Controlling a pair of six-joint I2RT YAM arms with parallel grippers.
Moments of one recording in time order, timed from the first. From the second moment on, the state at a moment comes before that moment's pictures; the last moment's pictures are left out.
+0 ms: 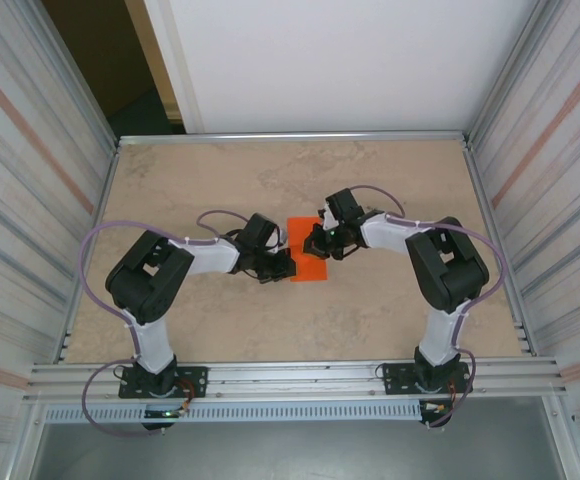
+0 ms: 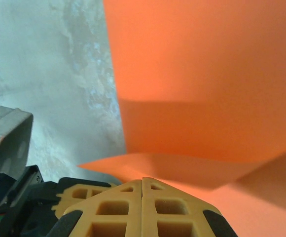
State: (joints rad) left arm -0.64 1.84 0.92 -0.08 0.50 -0.77; right arm 0.51 1.86 1.08 -0.25 -0.52 0.75
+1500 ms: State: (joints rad) left arm -0.62 1.84 0.94 -0.08 0.48 -0.80; right arm 0.55 1.98 1.16 -0.30 -0.52 0.72
